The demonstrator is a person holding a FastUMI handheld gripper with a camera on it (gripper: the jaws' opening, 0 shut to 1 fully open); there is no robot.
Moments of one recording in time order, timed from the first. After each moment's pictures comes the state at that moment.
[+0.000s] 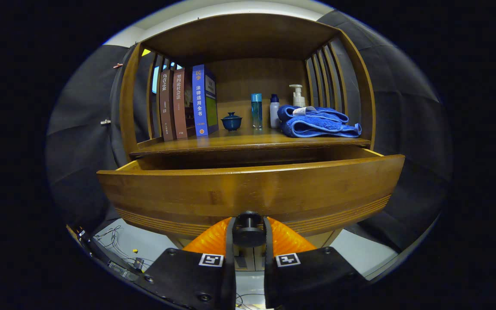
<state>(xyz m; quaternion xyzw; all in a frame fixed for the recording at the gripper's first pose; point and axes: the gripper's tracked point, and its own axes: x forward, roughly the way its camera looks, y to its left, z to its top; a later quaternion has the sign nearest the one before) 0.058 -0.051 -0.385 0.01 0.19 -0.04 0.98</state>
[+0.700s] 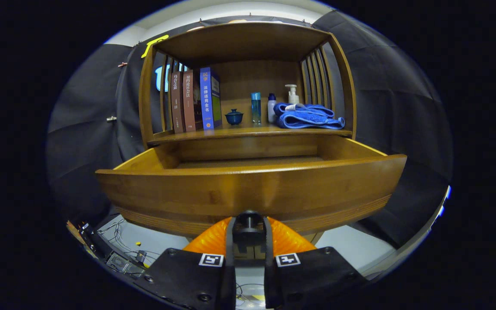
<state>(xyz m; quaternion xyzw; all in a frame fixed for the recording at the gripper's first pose) -0.005 -0.048 -0.387 0.02 0.19 -0.04 0.98</state>
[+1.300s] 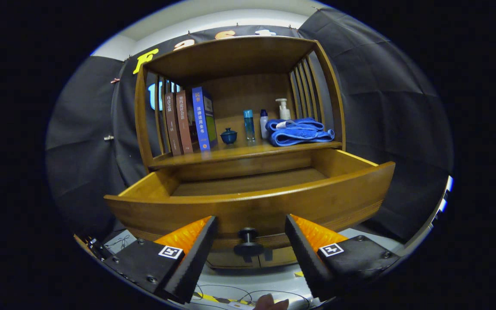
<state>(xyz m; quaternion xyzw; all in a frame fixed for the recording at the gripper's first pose) -0.008 -0.052 -0.332 0.05 0.15 -0.05 0.99</state>
